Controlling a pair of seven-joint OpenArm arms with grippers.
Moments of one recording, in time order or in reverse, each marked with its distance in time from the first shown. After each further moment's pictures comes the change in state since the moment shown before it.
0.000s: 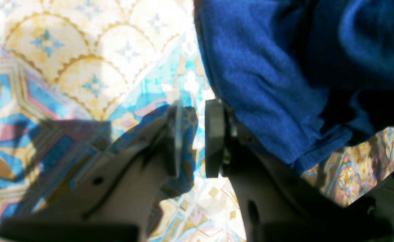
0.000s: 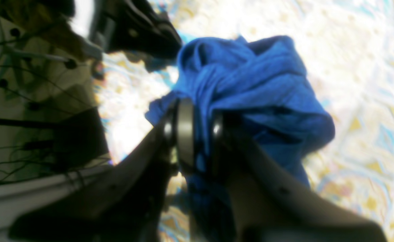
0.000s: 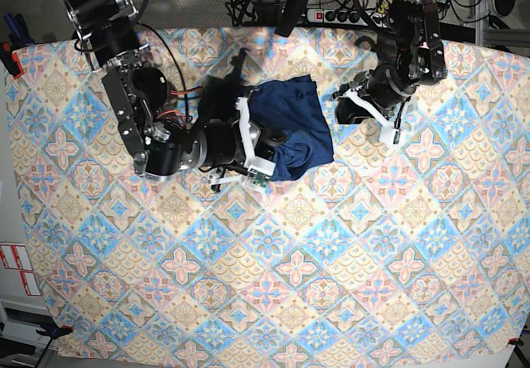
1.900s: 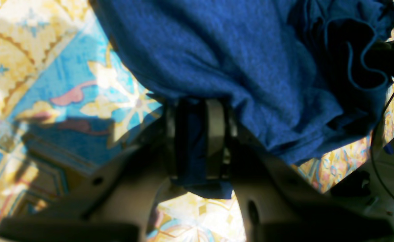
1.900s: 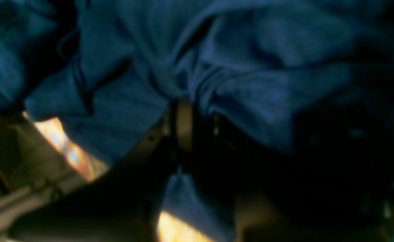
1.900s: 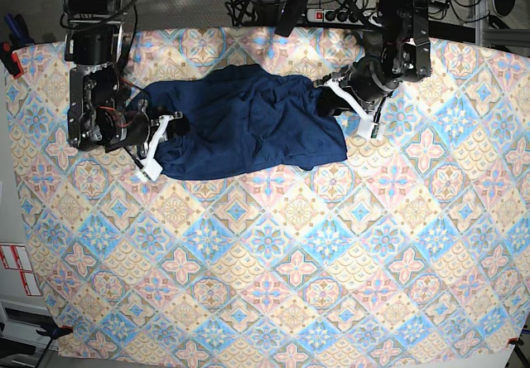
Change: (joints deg) left arm 1.2 0.3 6.0 0.2 0.0 0.0 -0.4; right arm -1.6 1.8 31.1 -35.3 -2.8 0.0 0.3
